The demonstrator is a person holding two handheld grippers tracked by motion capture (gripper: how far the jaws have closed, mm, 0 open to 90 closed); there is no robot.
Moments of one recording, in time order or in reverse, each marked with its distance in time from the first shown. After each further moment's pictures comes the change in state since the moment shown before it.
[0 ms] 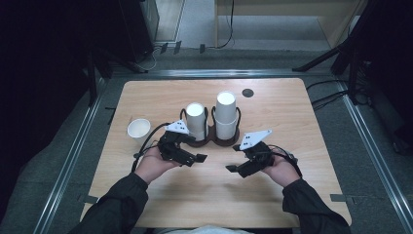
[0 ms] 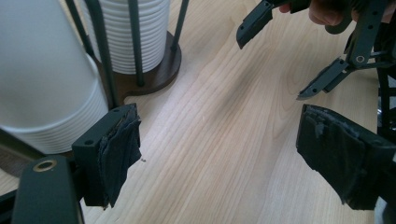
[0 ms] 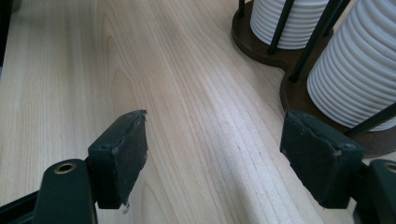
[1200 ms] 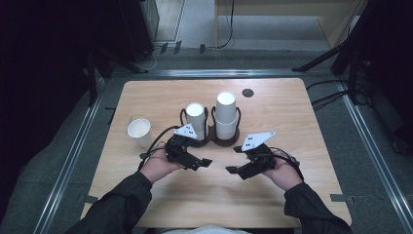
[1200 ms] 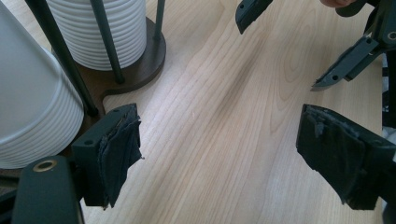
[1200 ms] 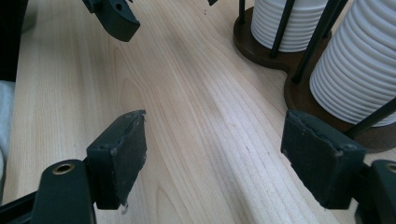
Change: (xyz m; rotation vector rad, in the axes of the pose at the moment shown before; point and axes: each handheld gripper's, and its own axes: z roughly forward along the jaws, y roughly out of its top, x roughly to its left) left arm -0.005 0.000 0.018 0.051 -0.022 0.045; right arm 0.008 -0.002 -0.006 -0.032 -0.002 0.044
